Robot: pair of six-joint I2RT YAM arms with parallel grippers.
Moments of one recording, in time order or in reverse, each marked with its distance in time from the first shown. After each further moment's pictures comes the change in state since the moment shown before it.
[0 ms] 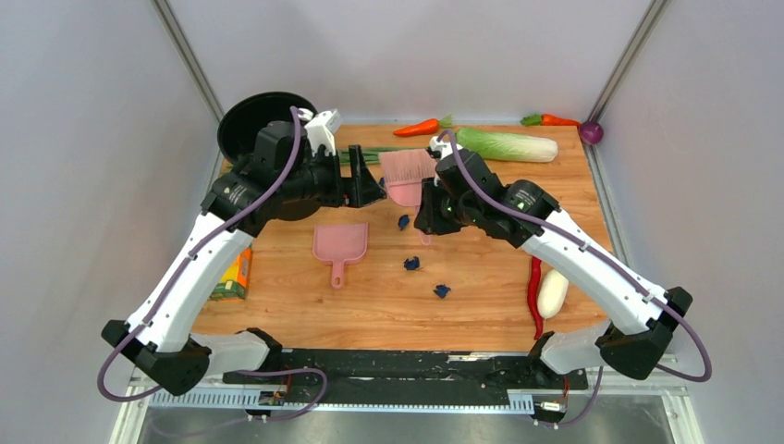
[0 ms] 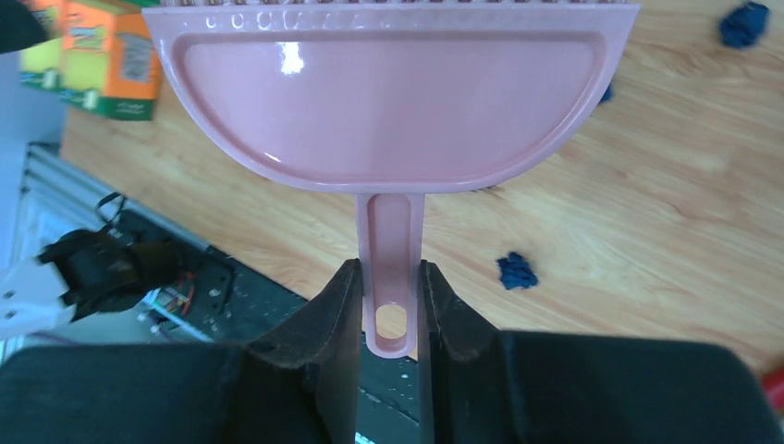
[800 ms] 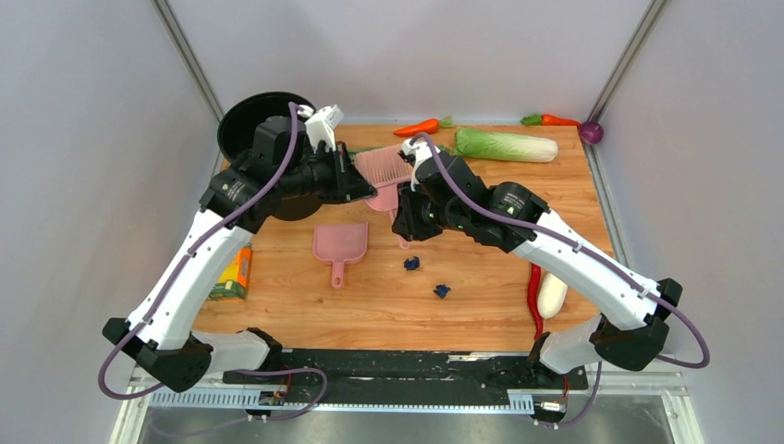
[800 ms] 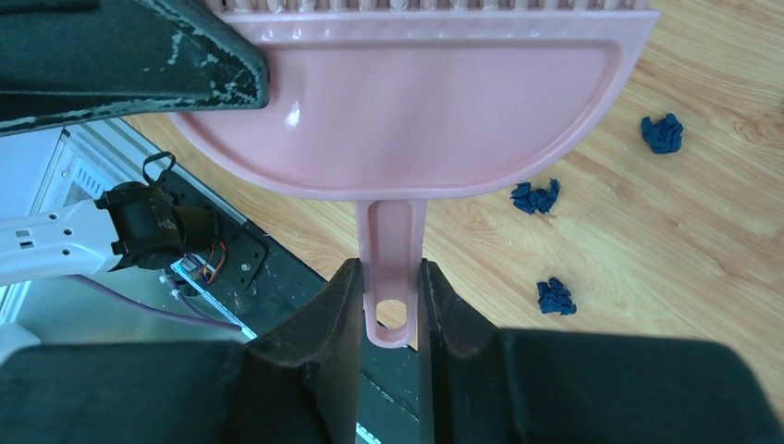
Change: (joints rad) left arm 0.000 0.035 0.056 -0.018 0.035 -0.037; right arm 0.173 0.056 0.158 0.006 0.013 -0.049
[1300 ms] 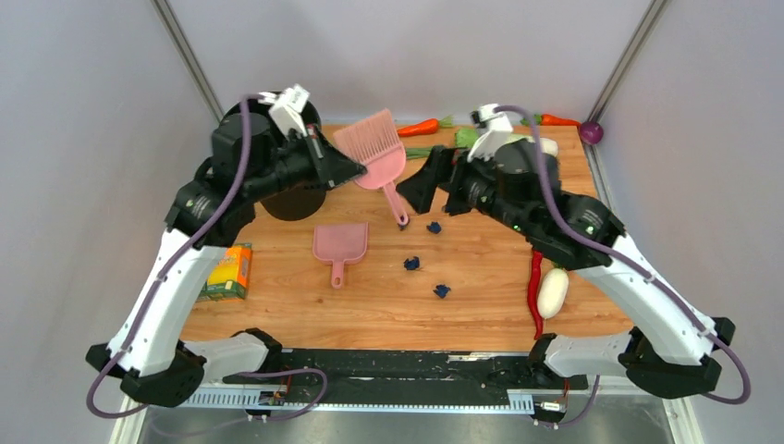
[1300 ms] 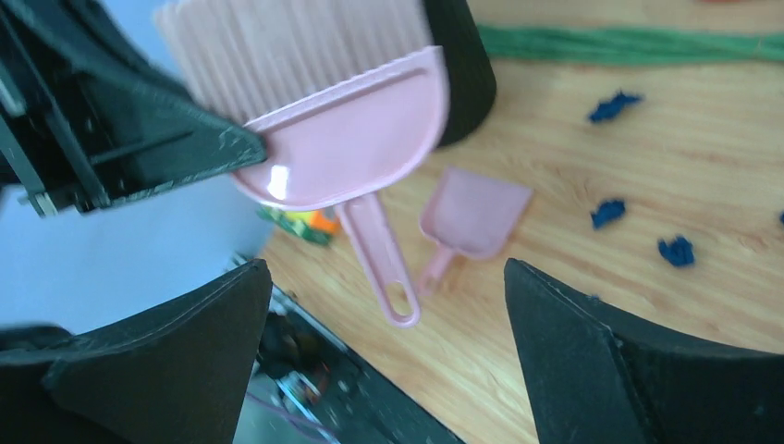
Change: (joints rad) left arm 0.014 -0.061 0.069 0.051 -0.021 -0.118; right arm -0.037 -0.190 -0.006 0.167 0.075 0.076
